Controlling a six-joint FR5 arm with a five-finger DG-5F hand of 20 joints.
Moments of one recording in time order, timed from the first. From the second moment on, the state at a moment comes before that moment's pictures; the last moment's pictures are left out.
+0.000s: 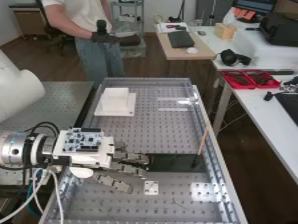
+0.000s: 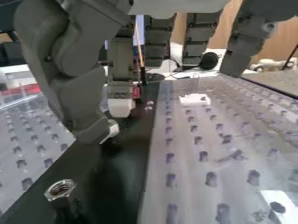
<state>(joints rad) 1.09 -2.04 -1.95 -2.55 -2.11 -0.82</state>
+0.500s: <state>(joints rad) 1.10 -2.03 -1.96 -2.54 -2.12 -0.85</state>
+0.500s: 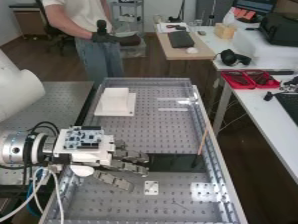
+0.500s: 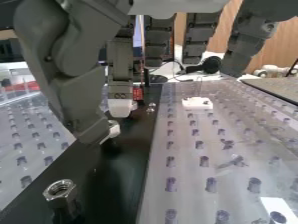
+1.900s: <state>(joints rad) 1.10 -2.05 -1.95 -2.54 -2.12 -0.86</state>
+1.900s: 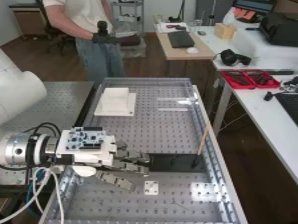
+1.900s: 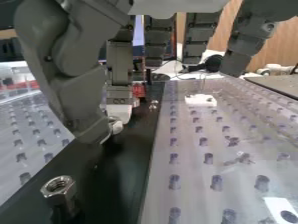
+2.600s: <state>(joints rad) 1.10 -2.06 -1.94 -2.54 -2.13 -0.87</state>
